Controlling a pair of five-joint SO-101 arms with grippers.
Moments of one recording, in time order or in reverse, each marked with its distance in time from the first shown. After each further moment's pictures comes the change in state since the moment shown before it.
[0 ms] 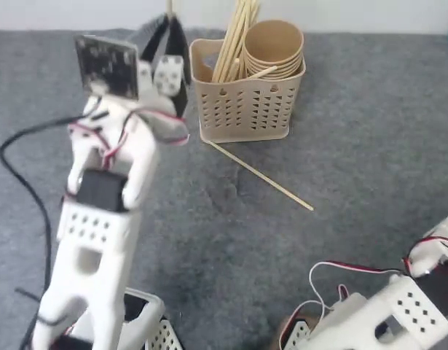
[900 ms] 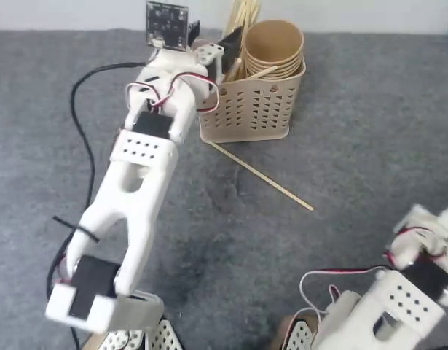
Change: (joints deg) left arm -1.1 32.1 -7.6 -12.1 4.0; right arm -13.2 0.1 4.5 1.1 1.1
